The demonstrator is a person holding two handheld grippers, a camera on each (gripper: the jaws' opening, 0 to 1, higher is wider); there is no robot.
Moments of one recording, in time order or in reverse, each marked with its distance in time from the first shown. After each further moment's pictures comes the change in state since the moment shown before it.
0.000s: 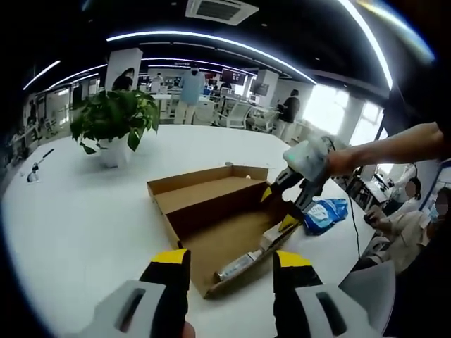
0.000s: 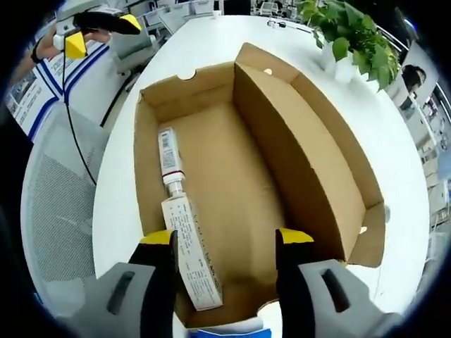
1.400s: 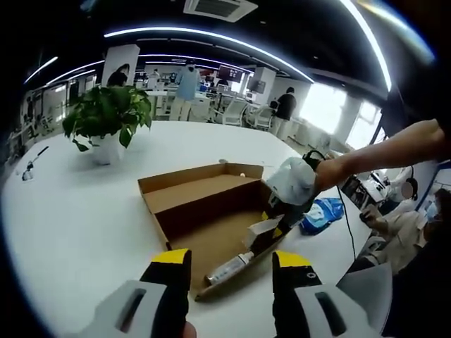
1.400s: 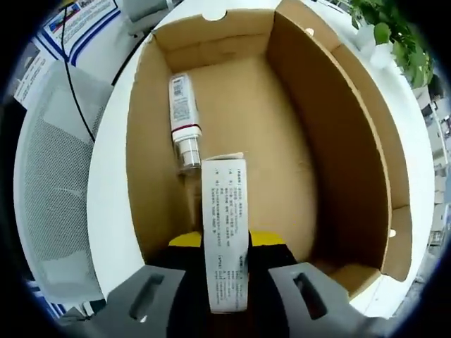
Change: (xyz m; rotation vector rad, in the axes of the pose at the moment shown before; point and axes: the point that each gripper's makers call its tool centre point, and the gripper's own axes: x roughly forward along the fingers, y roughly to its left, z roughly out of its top) left arm 0.013 -0.010 -0.001 -0.010 0.018 -0.028; right arm 0.035 0.021 -0.032 -0.080 0.224 0.058
